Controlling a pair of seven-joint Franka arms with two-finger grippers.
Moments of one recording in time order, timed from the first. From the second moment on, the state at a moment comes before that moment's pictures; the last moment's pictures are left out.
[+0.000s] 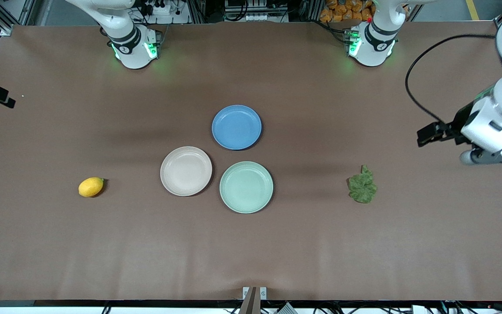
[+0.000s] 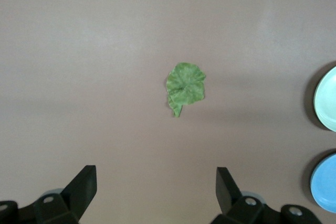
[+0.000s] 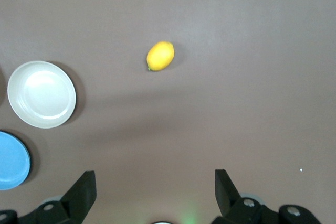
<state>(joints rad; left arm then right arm) -0.06 0.17 -0.08 -1.45 0.00 1.58 -0.19 -0.13 -0.04 -0.04 -1.58 0.00 1.48 -0.04</state>
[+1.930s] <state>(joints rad) -0.04 0.03 -0.06 -1.52 0.00 1.50 -0.16 -0.10 0.02 -0.02 -1.49 0.00 1.51 -0.09</state>
